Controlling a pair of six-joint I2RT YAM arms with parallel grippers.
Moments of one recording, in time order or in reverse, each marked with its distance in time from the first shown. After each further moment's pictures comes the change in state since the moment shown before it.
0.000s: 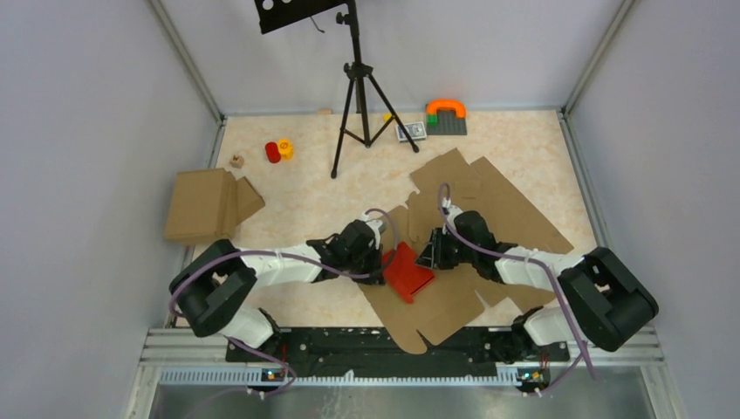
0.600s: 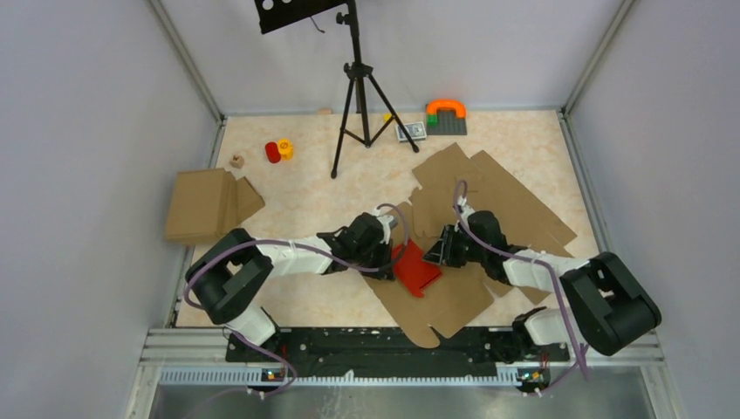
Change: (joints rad) left arm 0.011 0.117 0.094 0.041 0.084 0.047; right arm -0.114 -0.025 -0.050 0.056 -0.050 0.052
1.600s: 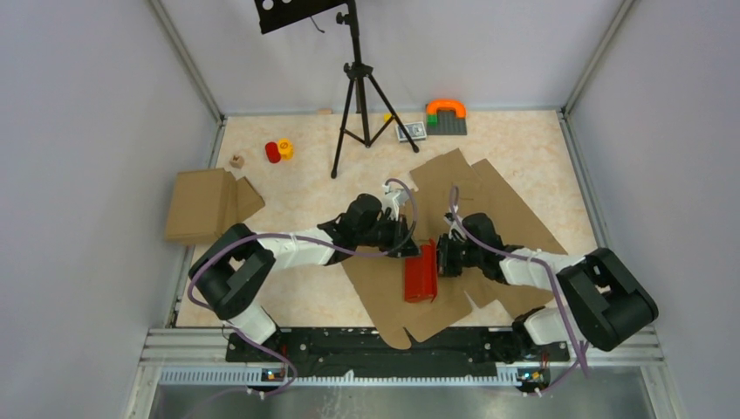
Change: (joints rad) left arm 0.046 0.033 0.074 0.329 0.200 -0.072; right arm 0.024 0.024 0.004 -0.066 -0.170 0.086
